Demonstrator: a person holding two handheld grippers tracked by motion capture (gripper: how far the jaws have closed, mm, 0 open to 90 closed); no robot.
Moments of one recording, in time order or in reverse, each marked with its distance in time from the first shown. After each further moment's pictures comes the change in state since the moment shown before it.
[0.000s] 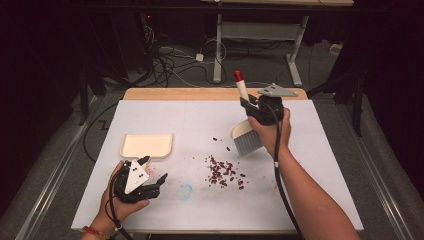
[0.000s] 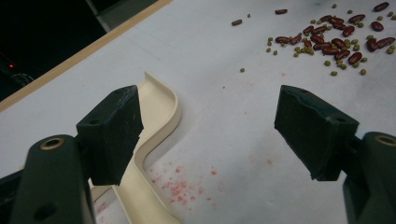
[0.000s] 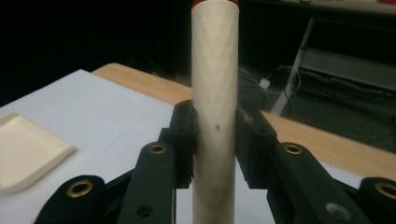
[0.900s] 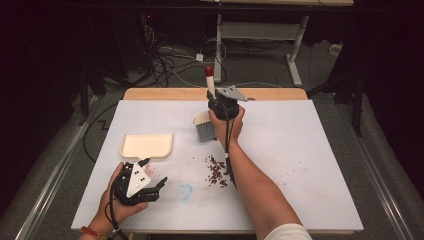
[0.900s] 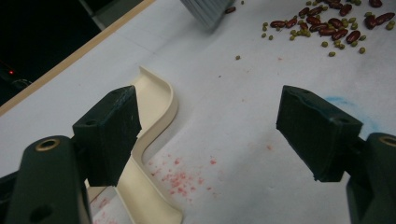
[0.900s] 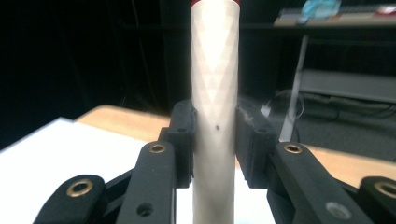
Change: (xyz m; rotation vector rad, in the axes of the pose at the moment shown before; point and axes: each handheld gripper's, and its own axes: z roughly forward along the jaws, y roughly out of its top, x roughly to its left) left arm -0.003 -0.005 -0.001 0.028 -0.004 0.061; right arm 0.053 -0.032 0.117 -0.143 -0.080 0.088
